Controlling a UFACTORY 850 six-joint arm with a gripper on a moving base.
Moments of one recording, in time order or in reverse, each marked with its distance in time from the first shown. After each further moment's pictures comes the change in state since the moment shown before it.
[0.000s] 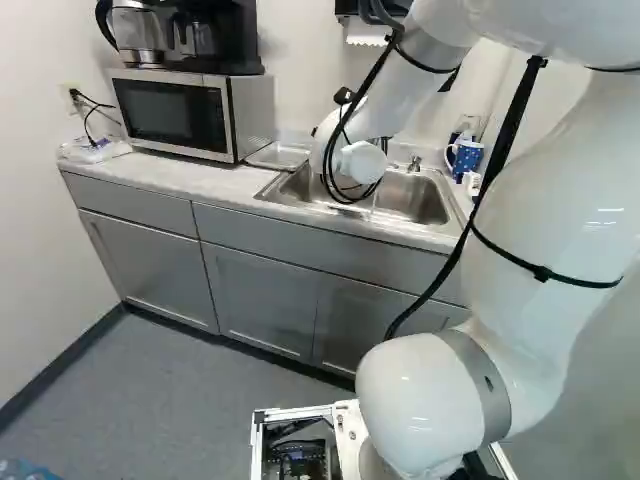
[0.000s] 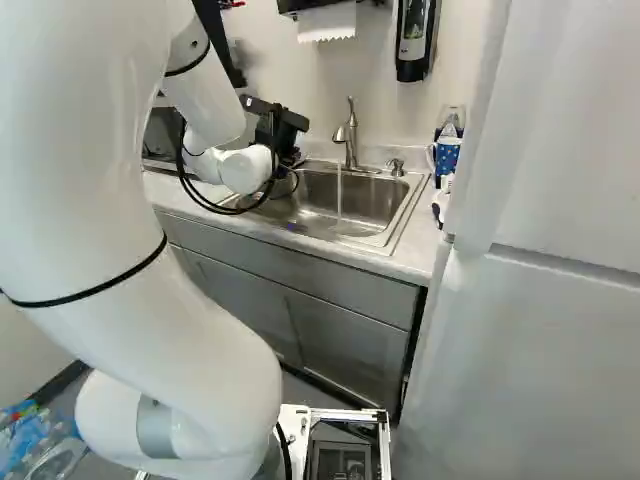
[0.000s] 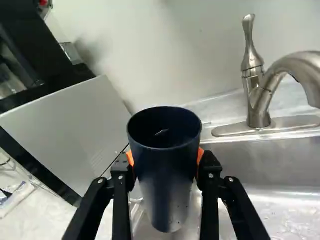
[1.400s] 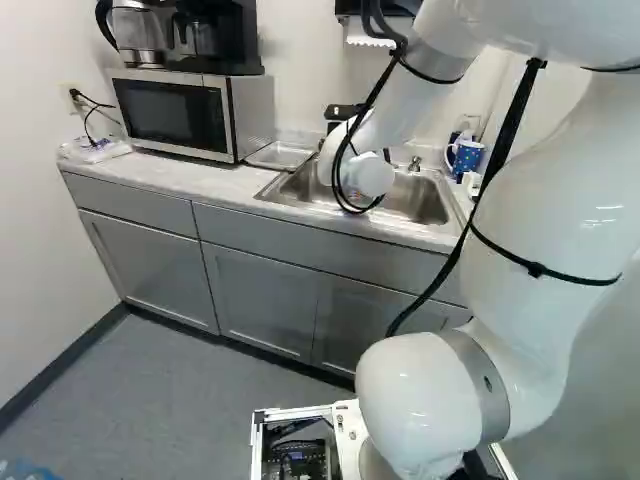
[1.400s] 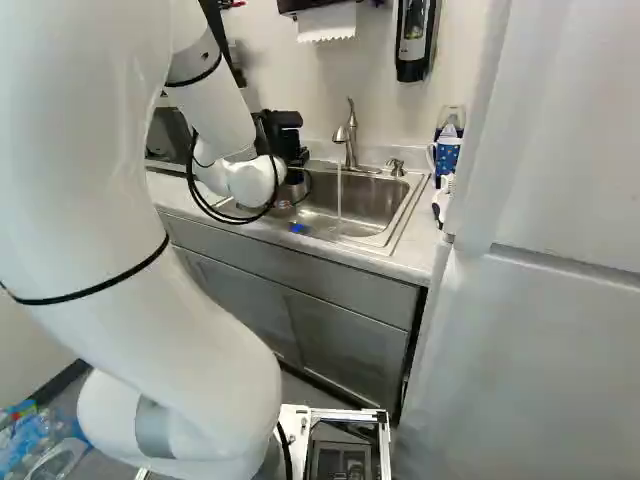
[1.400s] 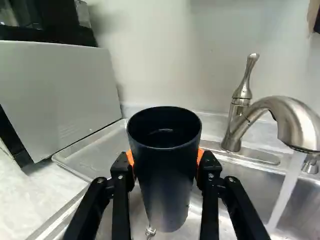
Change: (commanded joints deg) arm -2.2 -0.5 2.5 -1.2 4.0 -24.1
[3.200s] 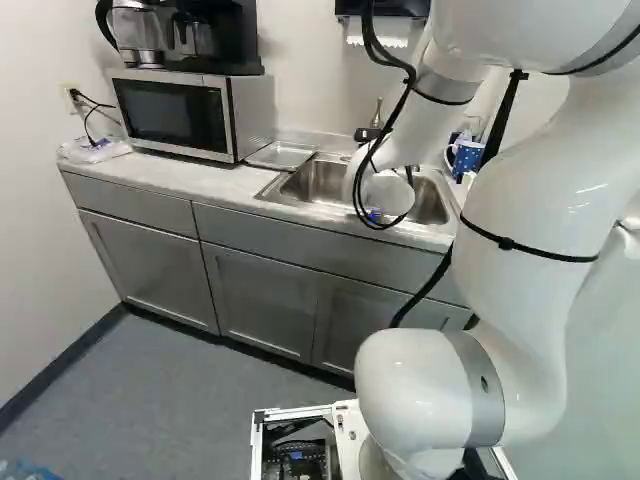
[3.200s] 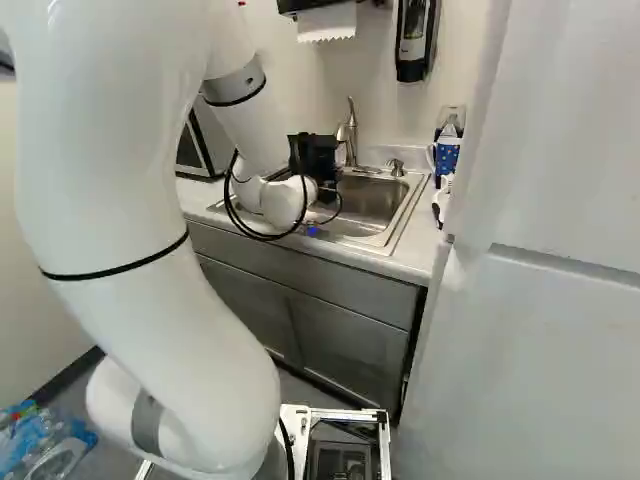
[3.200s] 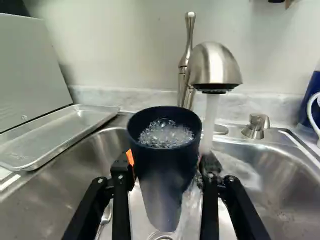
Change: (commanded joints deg) arm -9.3 -5.2 3.0 -0.6 5.3 0.0
